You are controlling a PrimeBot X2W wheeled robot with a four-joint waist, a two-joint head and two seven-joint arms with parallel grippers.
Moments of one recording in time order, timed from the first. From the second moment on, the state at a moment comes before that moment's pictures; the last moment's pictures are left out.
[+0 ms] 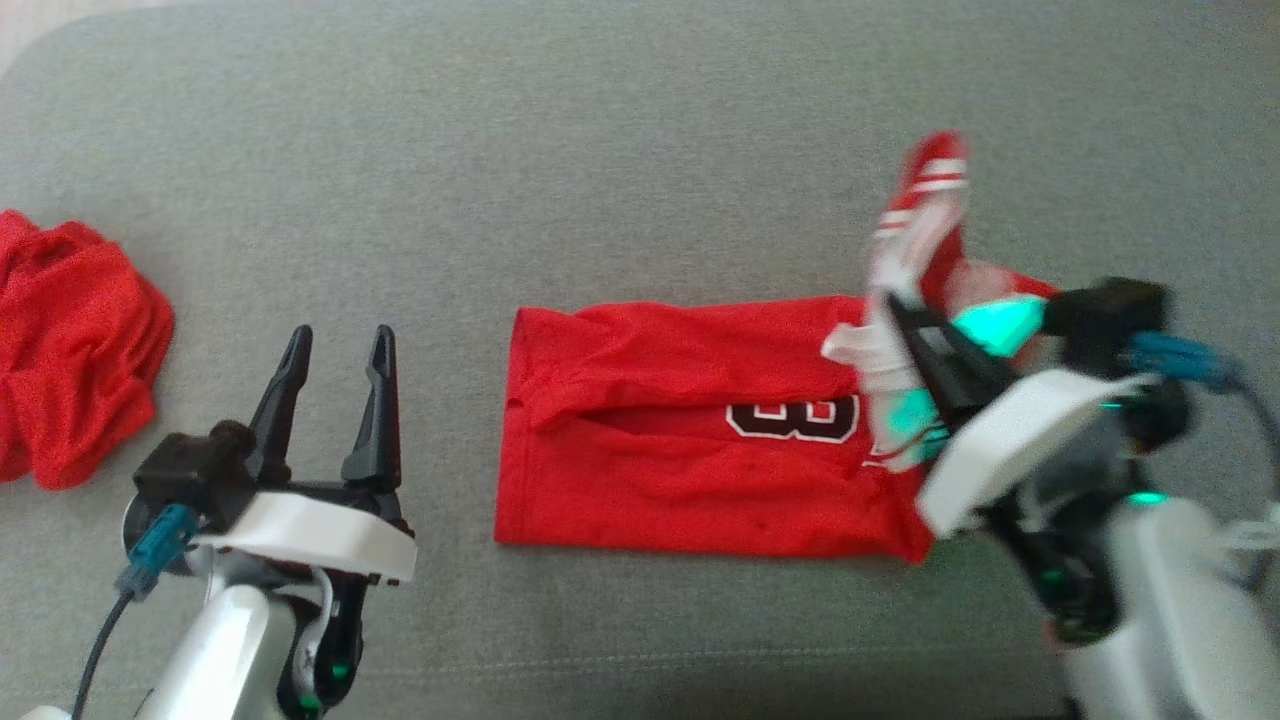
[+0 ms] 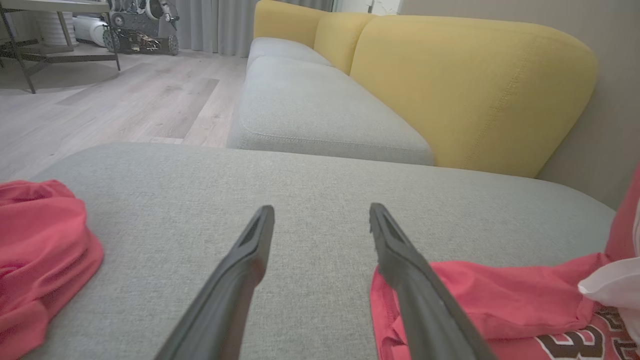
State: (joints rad) left arm -0.14 0.27 -0.35 0.07 -0.47 0.14 -0.25; right arm -0.18 -0.13 0.16 -0.14 0.35 0.13 0.49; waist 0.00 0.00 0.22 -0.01
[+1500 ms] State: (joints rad) left arm -0.14 0.24 -0.33 0.10 -0.44 0.12 -0.25; right arm -0.41 -0.11 0.36 0.22 0.45 0.13 -0.07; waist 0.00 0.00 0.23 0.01
